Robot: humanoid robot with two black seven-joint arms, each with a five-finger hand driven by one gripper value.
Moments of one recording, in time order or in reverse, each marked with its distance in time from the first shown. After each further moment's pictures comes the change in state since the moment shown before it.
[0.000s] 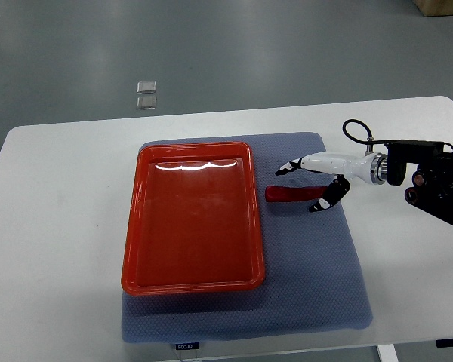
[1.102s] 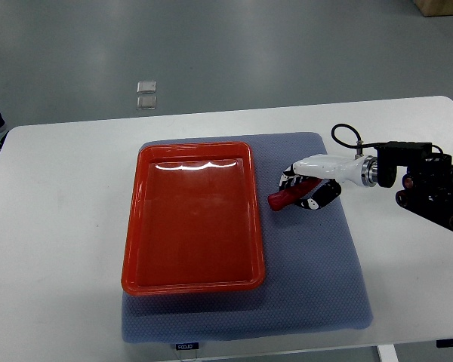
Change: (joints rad) left arm 0.000 0.000 0.001 0.000 0.000 0.000 0.000; right arm 0.028 0.034 -0.046 -0.016 -0.028 -0.018 0.000
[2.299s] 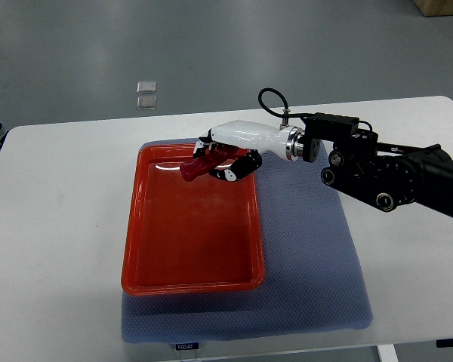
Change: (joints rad) left arm 0.000 0.000 0.000 0.000 0.000 0.000 0.000; right arm 0.119 0.271 0.065 -0.029 0.060 -0.078 0.004
